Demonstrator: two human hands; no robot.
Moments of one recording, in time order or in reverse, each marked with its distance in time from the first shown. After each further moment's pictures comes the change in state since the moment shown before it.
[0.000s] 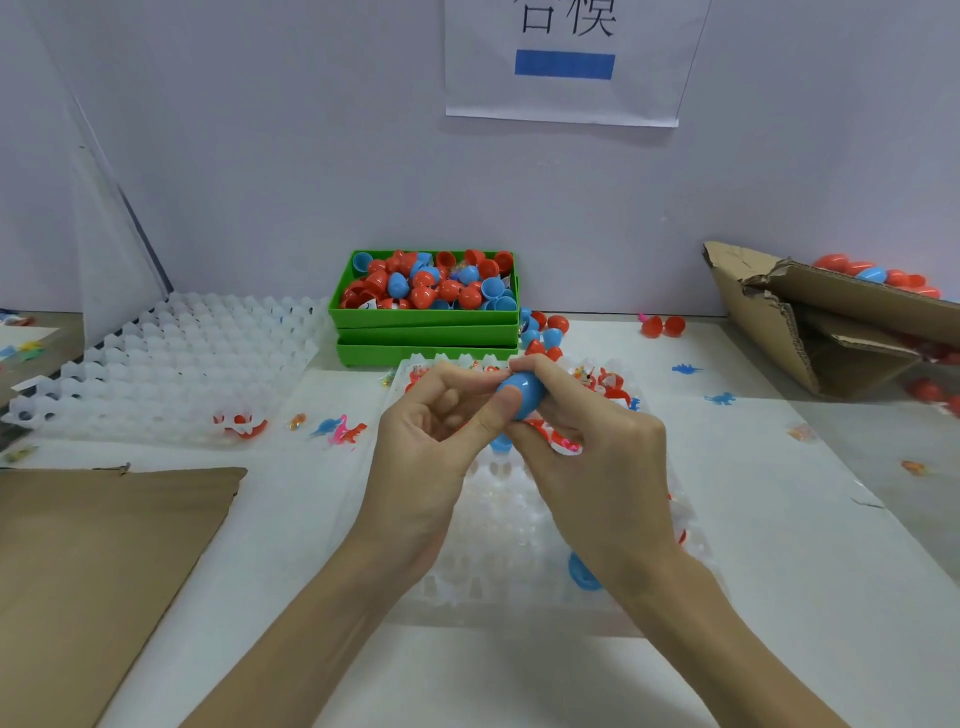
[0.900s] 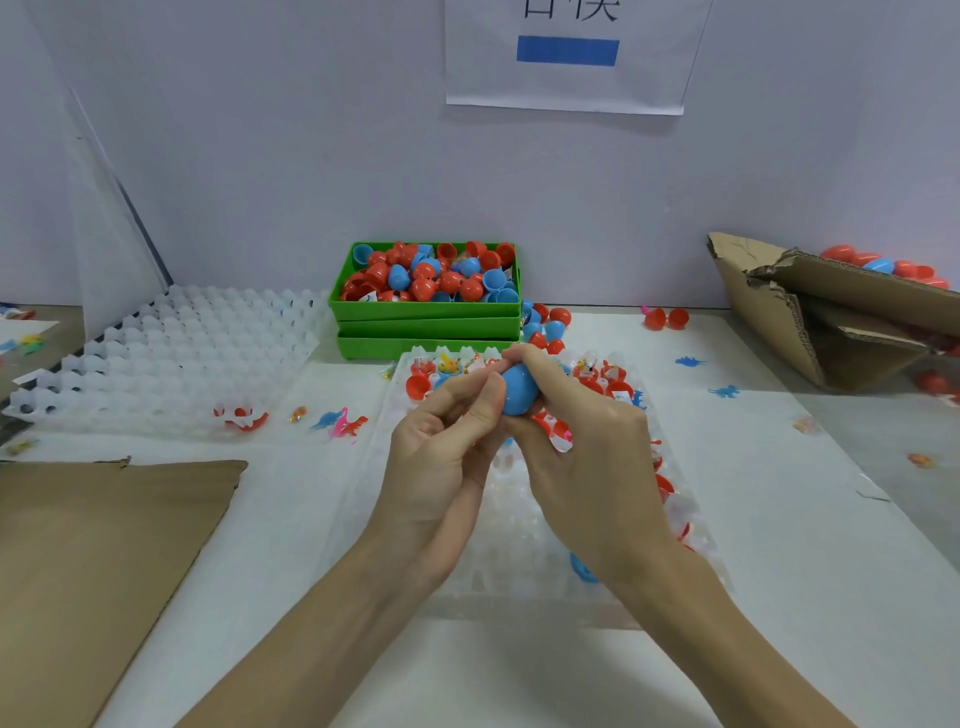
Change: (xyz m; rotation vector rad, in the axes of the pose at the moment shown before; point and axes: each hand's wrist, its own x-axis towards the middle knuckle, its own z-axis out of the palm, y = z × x) left_hand 0.001 -0.009 0.009 -0.406 0.051 -0.208; right_hand -0.001 0.005 0.006 0.013 -0.055 -0.029
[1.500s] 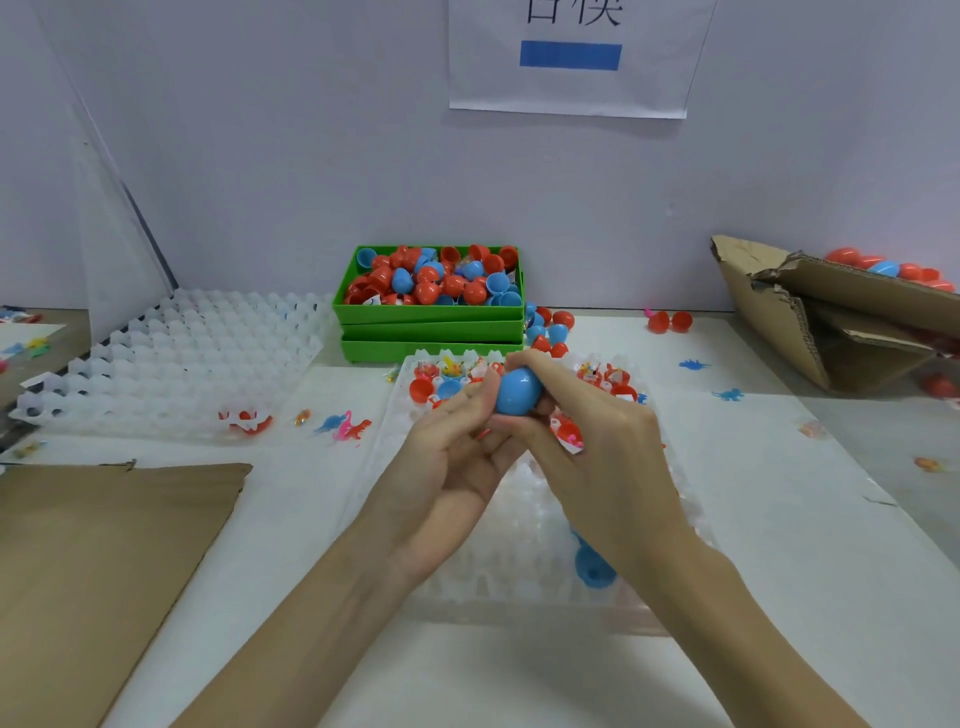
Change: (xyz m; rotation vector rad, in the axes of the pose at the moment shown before) left_hand 0.002 0.012 -0.005 -0.136 -0.120 -0.220; right_hand 0.006 0.003 -0.008 -0.008 -0.040 -0.060
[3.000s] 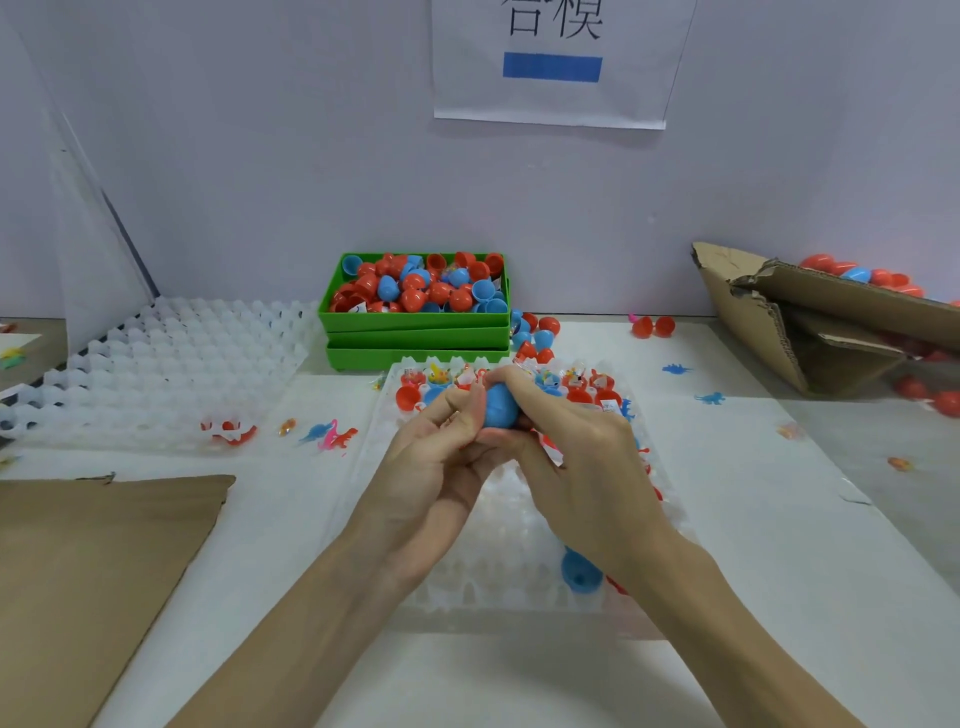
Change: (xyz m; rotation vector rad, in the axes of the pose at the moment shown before) left_hand 0.008 -0.006 -0.007 0.202 0.007 0.097; right_hand 0.000 0.013 0.002 0.036 -0.066 -0.113
